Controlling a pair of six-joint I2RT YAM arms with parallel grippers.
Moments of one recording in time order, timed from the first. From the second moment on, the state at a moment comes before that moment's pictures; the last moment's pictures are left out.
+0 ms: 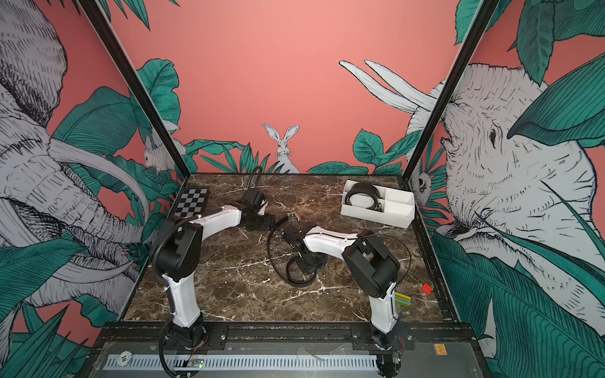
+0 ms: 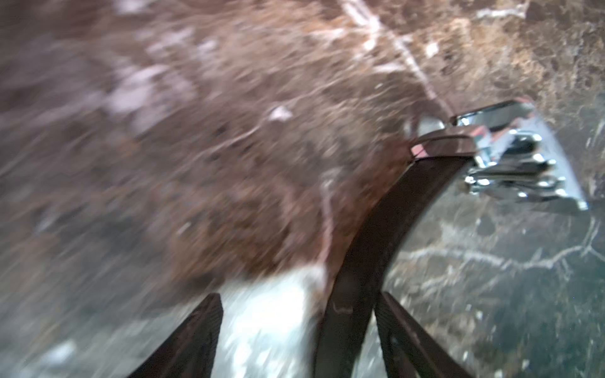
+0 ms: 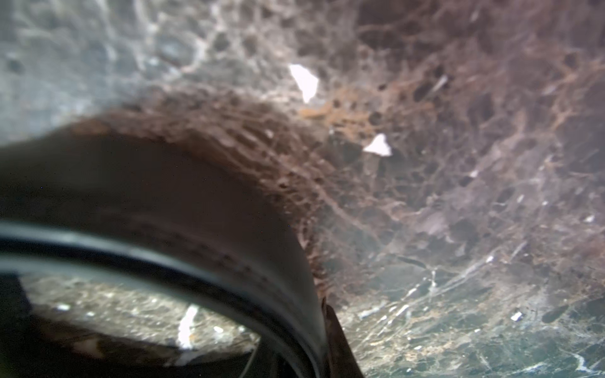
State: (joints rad) left arm -0.43 1.86 1.24 -0.48 0.11 -0.36; right arm 0.85 1.92 1.26 -0.98 0.10 0.24
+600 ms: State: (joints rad) left arm -0.69 1.25 0.65 -0.51 0.20 -0.70; right arm 0.87 1.94 1.30 -1.00 0.04 0.24
